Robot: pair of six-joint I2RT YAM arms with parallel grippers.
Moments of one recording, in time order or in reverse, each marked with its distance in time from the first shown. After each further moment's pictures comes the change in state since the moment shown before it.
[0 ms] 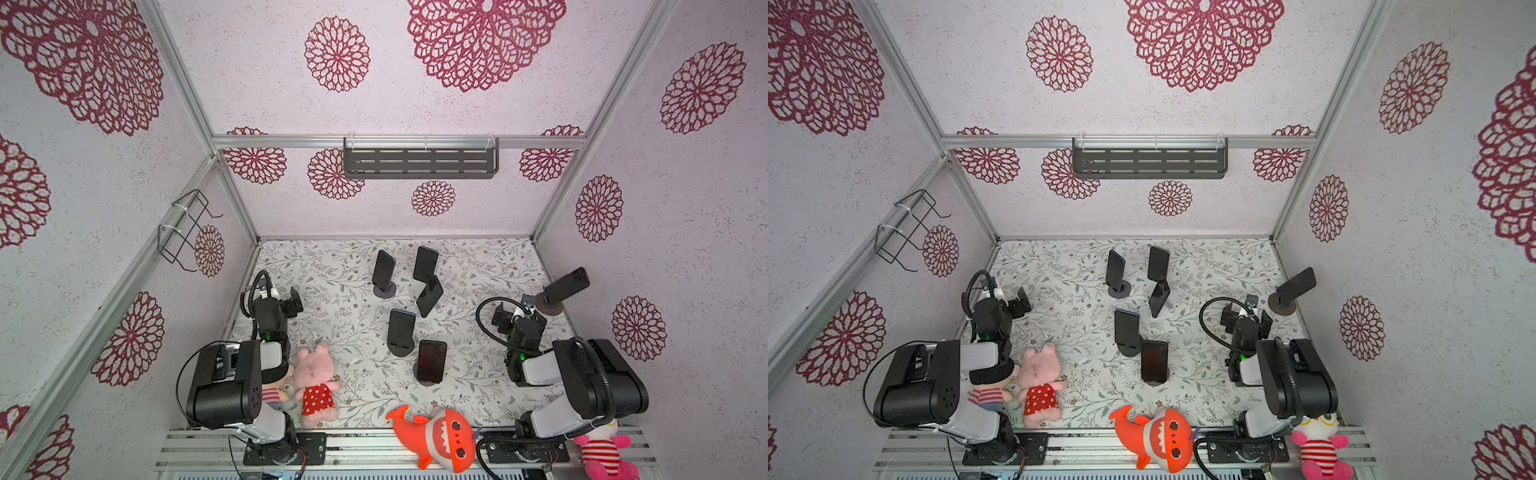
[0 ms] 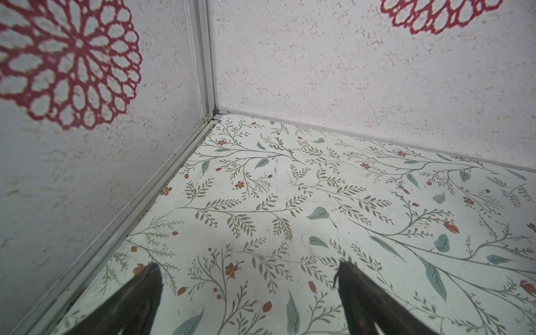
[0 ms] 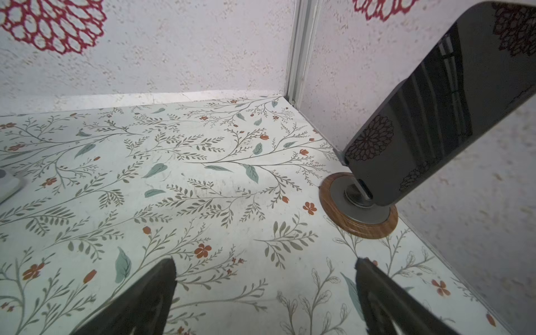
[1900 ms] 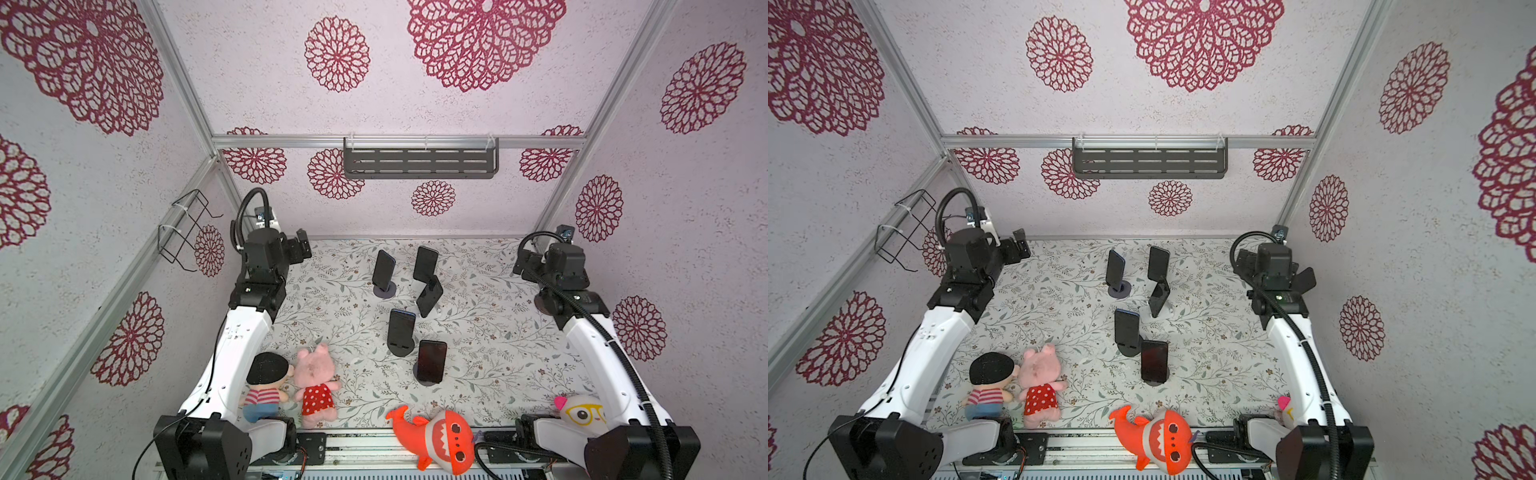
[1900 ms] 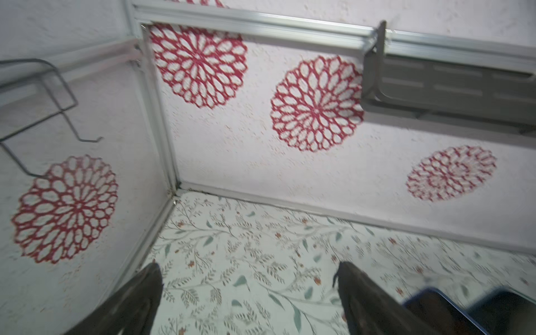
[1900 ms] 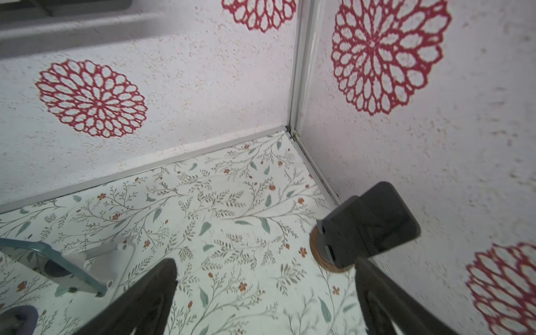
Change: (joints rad) left arm -0.219 -0.256 0.861 -1.128 -0.017 -0.079; right arm -0.055 -0.363 0.983 -1.580 -0.083 0.152
